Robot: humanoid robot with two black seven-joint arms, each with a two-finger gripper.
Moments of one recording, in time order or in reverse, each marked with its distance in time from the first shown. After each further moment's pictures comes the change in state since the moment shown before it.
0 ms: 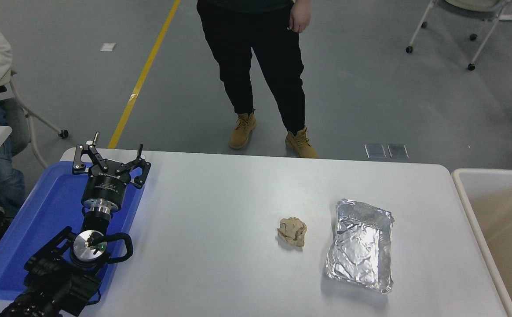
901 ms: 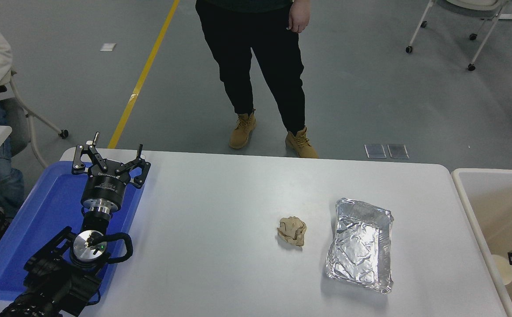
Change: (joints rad) left arm 0.000 0.000 0.000 0.000 0.000 0.000 0.000; right arm -0.076 0.104 0.015 -0.038 0.103 -0.040 -0.021
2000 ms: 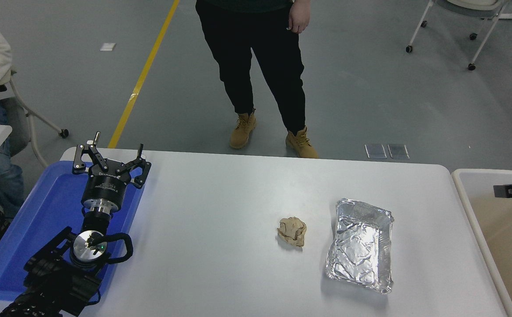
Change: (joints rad) left arm 0.000 0.000 0.001 -0.001 0.000 -0.002 0.002; right arm 0.450 -0.060 -0.236 0.133 -0.004 0.202 0.065
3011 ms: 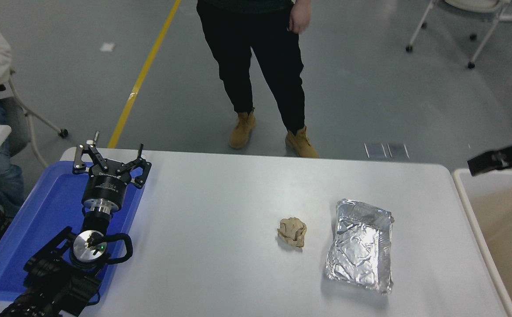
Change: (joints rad) left arm 0.000 0.000 0.000 0.000 0.001 0.000 0.001; right arm 1.141 0.033 -0.372 1.221 -0.021 0.125 -0.032
